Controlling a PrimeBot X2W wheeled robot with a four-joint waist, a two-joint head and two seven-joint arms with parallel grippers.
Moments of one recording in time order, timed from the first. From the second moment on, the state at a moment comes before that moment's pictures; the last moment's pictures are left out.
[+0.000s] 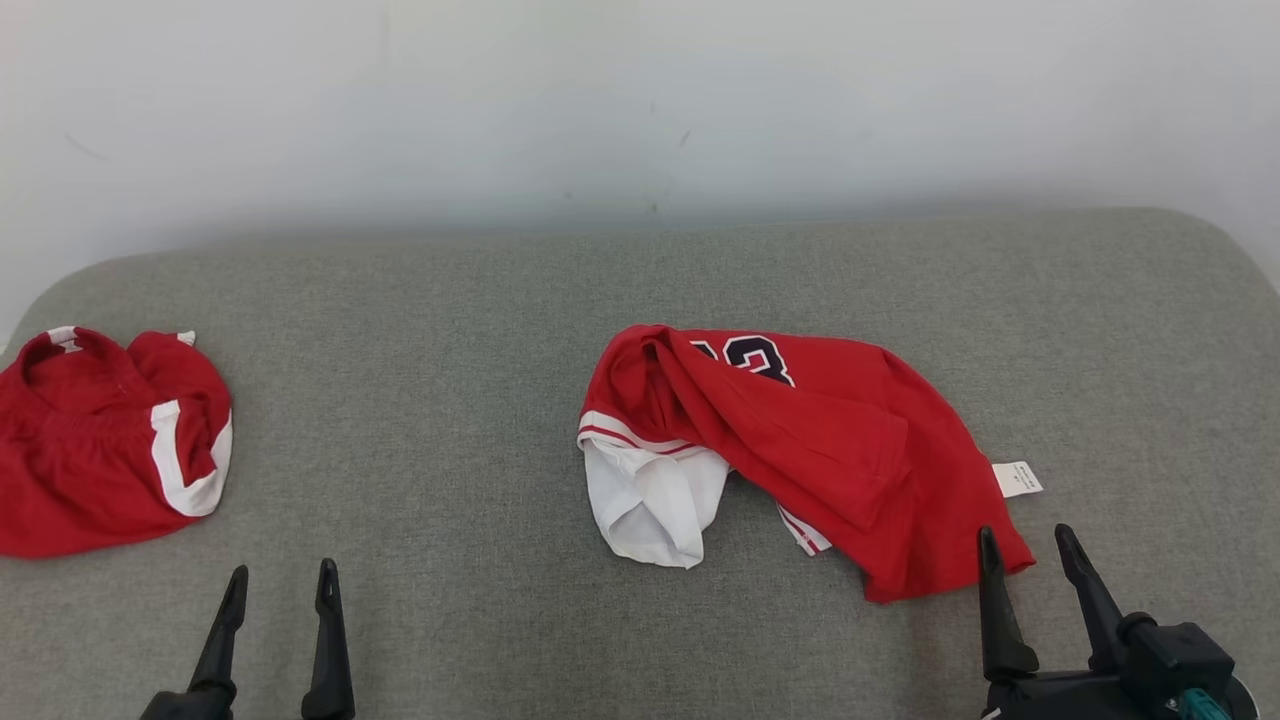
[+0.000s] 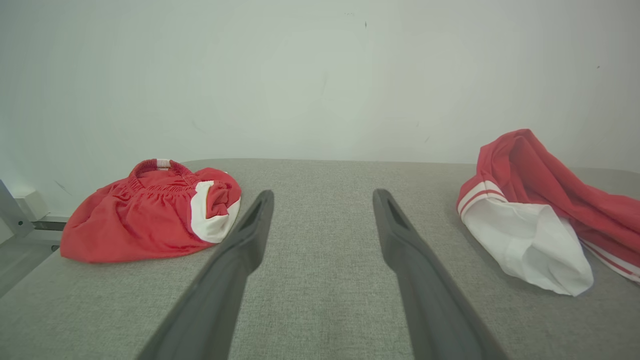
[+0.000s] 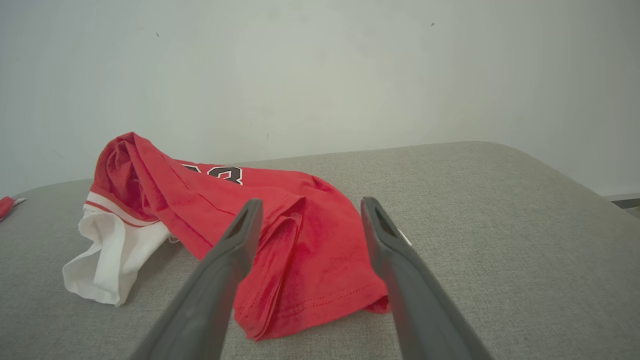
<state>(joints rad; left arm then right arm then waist) 0.02 0.07 0.06 0.12 -0.13 -0.10 -0.26 0.00 -0.05 -0.03 0.19 0.14 0.13 -0.24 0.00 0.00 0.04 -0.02</state>
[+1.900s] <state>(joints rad) -0.46 0.09 -0.23 0.69 -0.14 -0.10 -0.26 -0.08 -0.05 0.00 0.24 0.18 0.13 -0.26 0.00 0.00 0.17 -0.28</state>
